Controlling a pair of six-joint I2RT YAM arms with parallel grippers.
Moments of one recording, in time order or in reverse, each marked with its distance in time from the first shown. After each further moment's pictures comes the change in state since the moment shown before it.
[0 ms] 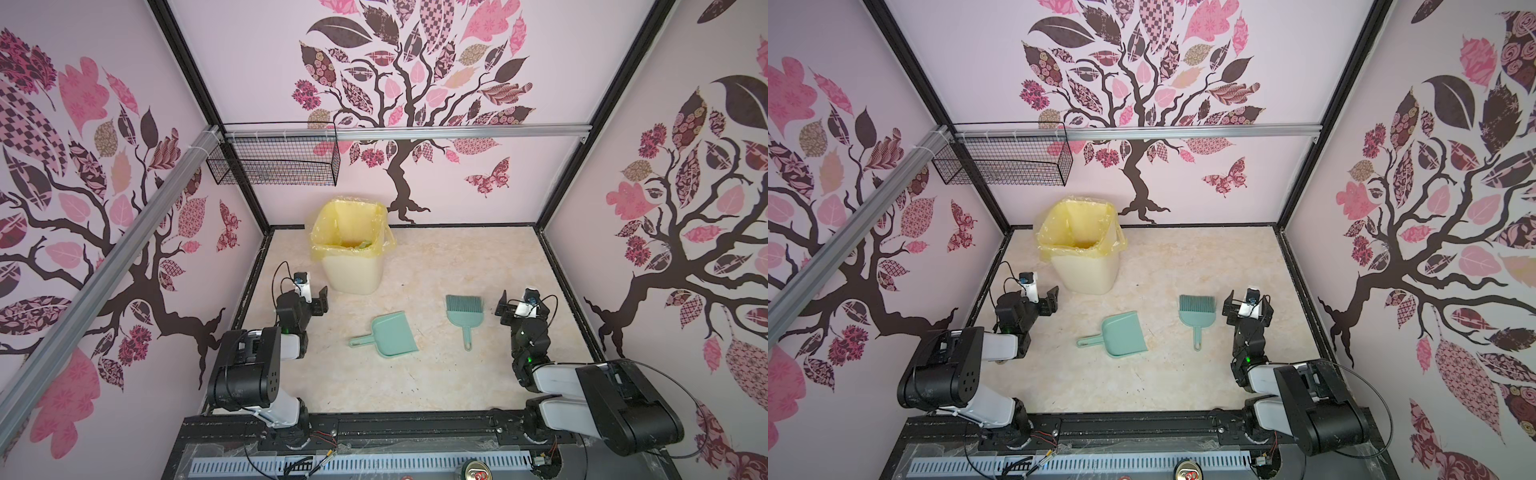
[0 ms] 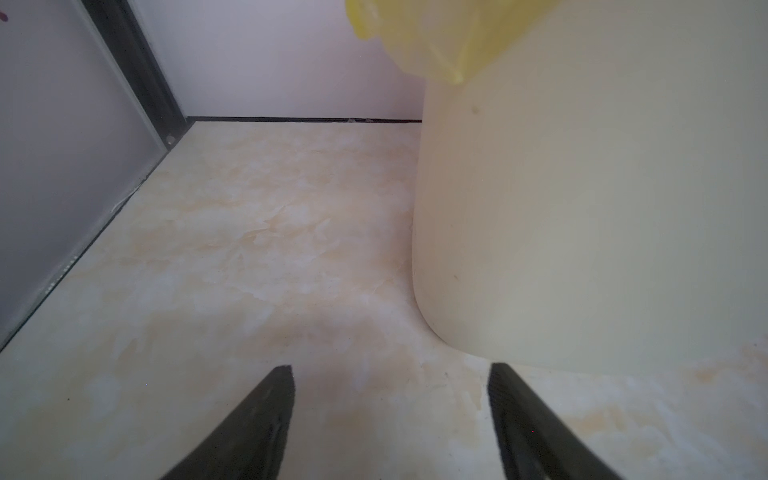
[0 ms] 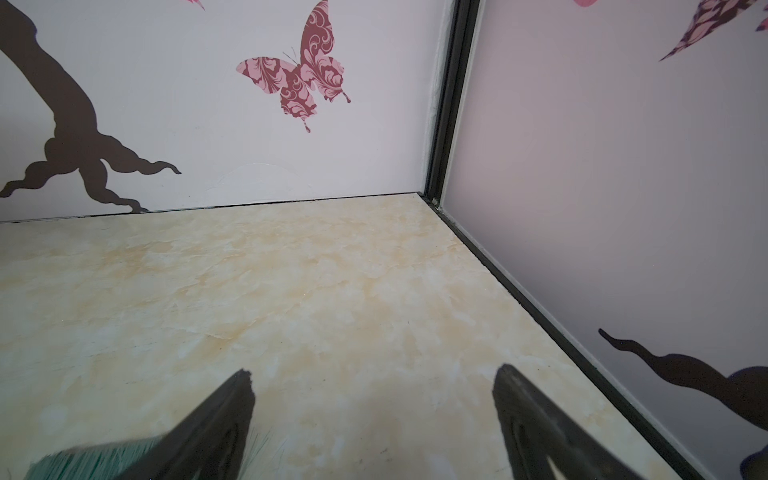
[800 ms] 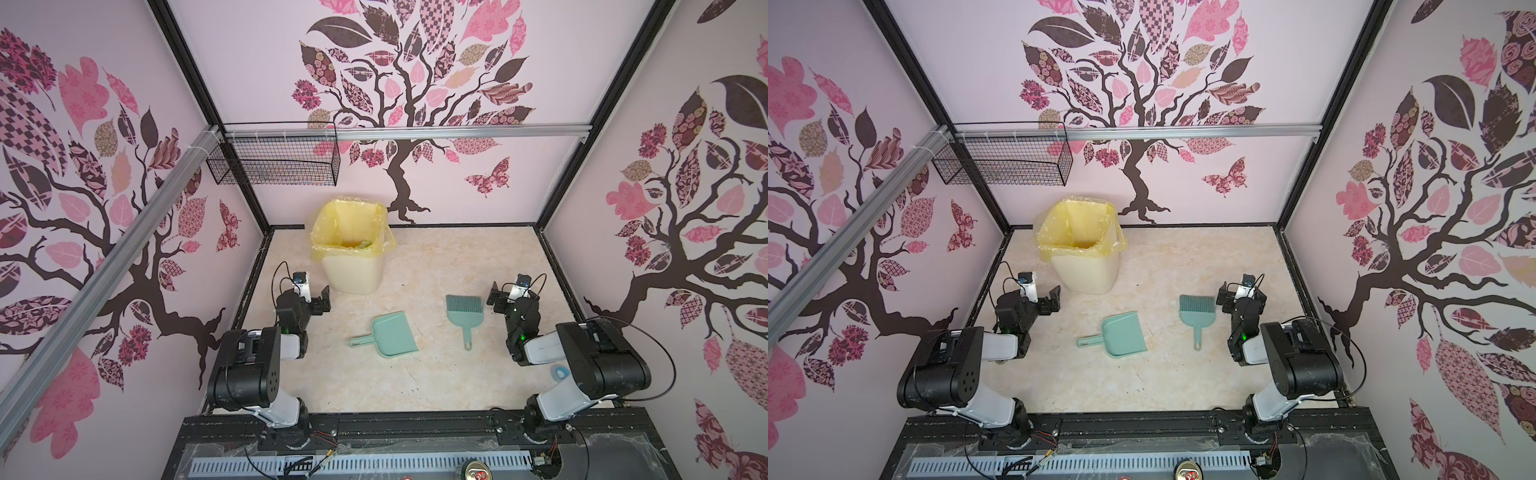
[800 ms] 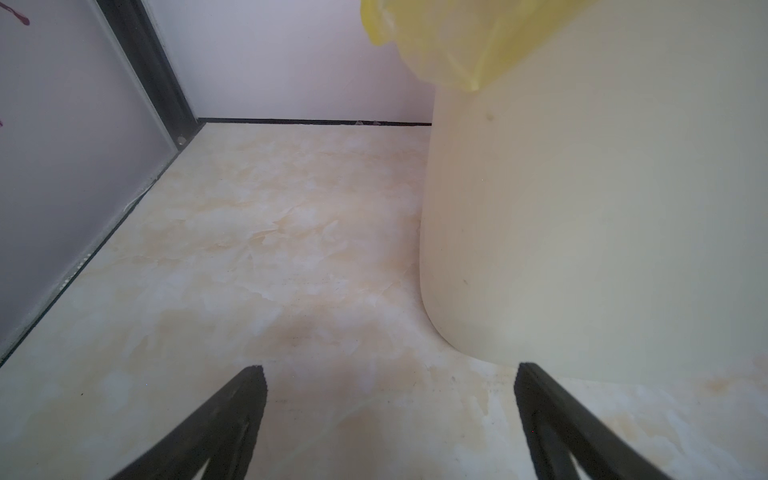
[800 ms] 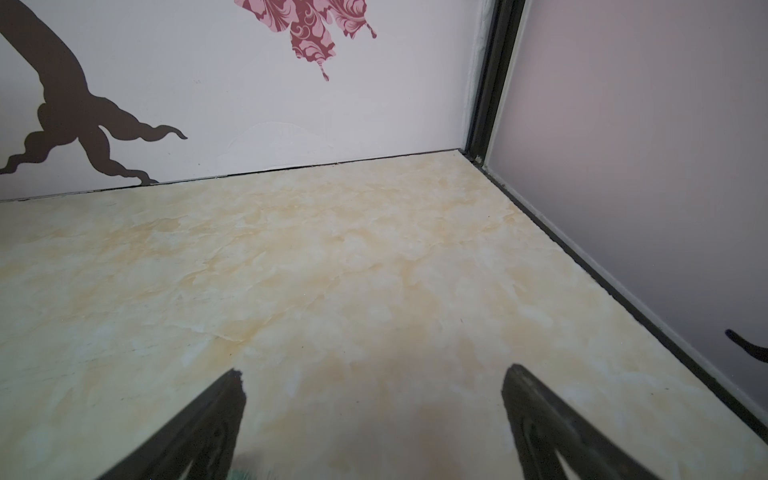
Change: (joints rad) left arm 0.000 0.000 0.000 0.005 -0.012 -0.001; right arm -0.072 0.294 0.197 -0.043 -0.144 0.096
